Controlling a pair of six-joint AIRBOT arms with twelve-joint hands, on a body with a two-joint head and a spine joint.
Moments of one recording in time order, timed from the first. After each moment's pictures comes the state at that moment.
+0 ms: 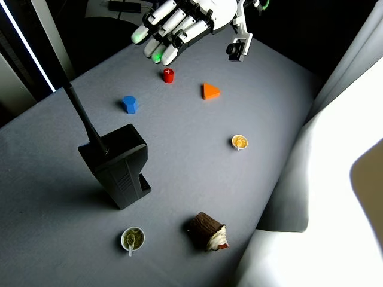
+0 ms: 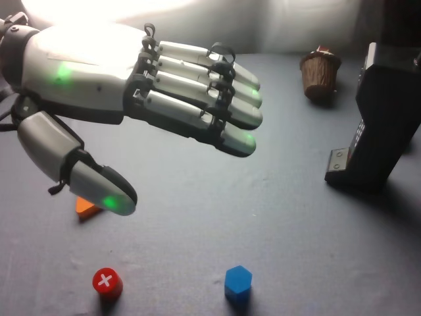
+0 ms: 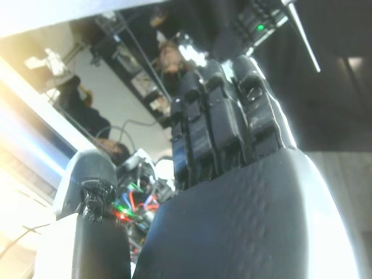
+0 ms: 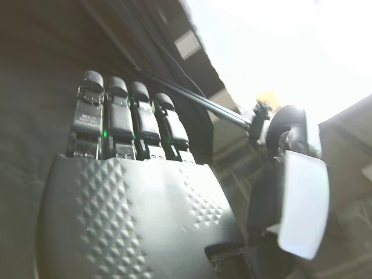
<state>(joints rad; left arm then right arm) 0.27 -0.84 1.66 1.31 -1.51 -0.22 -1.43 -0.61 0.59 0.87 1.65 0.18</state>
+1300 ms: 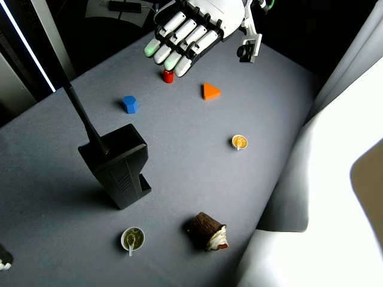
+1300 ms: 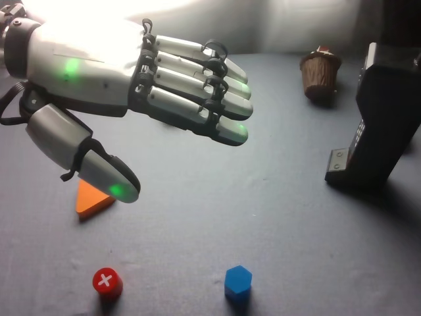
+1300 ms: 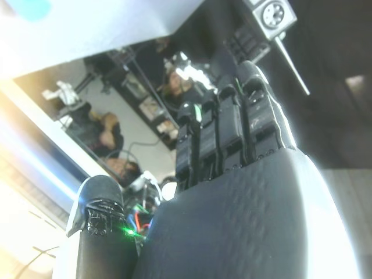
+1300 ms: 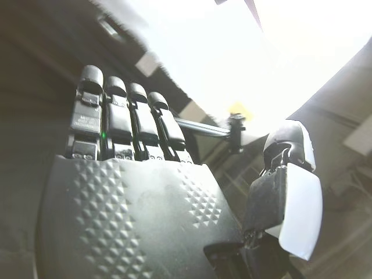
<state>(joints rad) 0.24 -0.85 1.70 1.40 -1.45 -0.19 -1.29 -0.76 0.74 0.62 1.61 0.19</state>
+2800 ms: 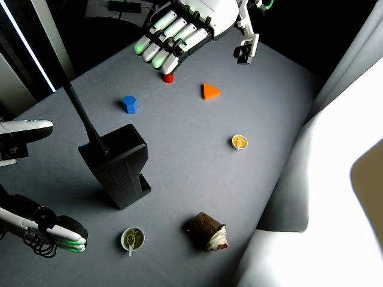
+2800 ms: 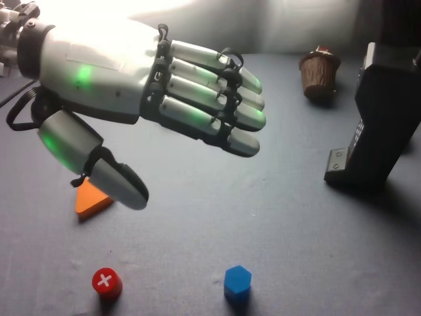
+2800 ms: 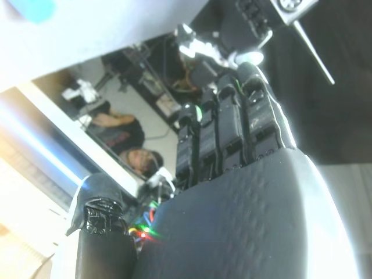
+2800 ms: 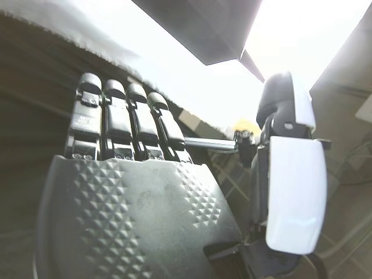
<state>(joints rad) 0.21 -0.87 1.68 1.44 -1.44 -0.16 -1.03 -0.92 0.89 0.60 1.45 0.16</state>
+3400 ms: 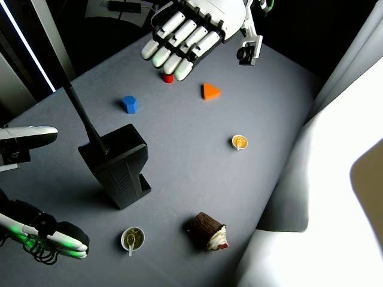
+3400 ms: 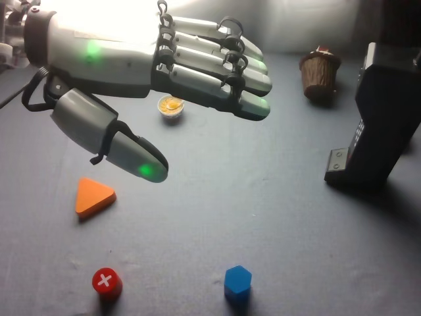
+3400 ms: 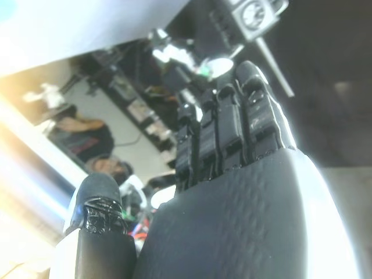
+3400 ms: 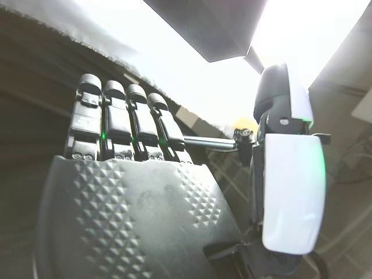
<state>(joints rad) 0.22 -0.87 1.68 1.35 -1.35 -0.21 -1.01 -0.93 0.91 0.59 1.45 0.15</state>
